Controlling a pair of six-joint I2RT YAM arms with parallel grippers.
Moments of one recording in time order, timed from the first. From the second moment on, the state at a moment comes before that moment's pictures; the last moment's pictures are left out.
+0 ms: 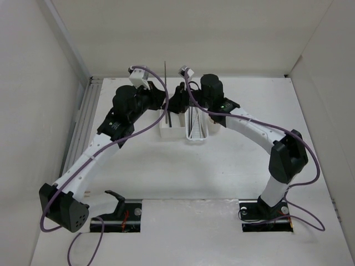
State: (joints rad) left arm -0.48 1.18 1.13 -0.06 0.08 -0.38; right arm 0.65 1.73 1.46 0.14 -0.63 0.37
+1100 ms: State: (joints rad) left arm -0.44 1.17 1.03 -0.06 -0.13 -0.33; right arm 0.50 1.90 1.56 -0.39 0.05 0.34
